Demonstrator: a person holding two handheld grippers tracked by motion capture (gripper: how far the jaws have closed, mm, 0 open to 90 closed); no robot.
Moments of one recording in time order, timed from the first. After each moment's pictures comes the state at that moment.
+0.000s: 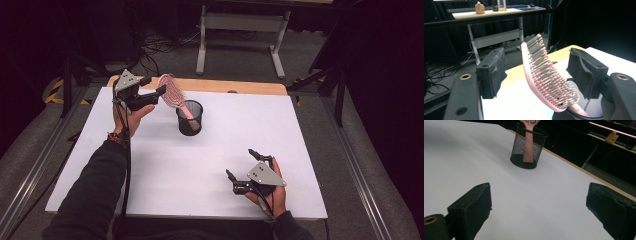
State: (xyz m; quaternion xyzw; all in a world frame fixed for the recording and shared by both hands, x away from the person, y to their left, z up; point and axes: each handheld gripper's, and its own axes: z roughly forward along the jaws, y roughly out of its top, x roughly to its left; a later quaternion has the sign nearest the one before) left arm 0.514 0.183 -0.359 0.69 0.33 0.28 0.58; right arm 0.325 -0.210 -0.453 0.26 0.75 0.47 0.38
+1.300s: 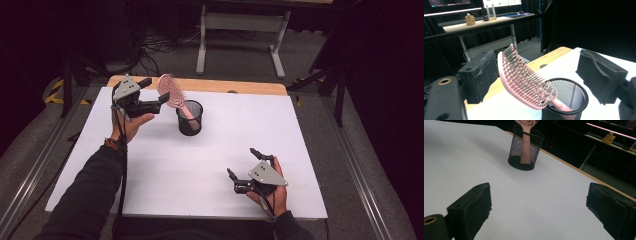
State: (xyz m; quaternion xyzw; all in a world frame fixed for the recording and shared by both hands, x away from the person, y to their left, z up) left arm 0.487 0.176 -0.353 0.70 0.28 0.29 0.59; right arm 0.325 -0.213 -0.451 0.26 0.75 0.47 0.39
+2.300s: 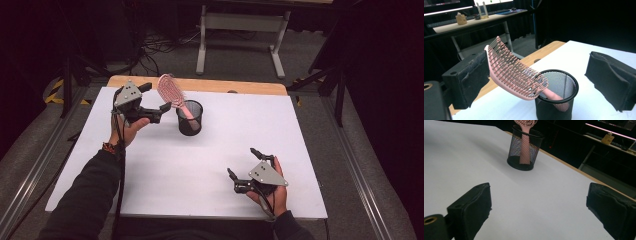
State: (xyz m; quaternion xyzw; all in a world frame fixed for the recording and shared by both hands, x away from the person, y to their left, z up) left arm 0.476 0.174 -0.360 0.72 0.25 0.29 0.58; right arm 0.325 -0.213 -0.450 0.26 0.75 0.47 0.39
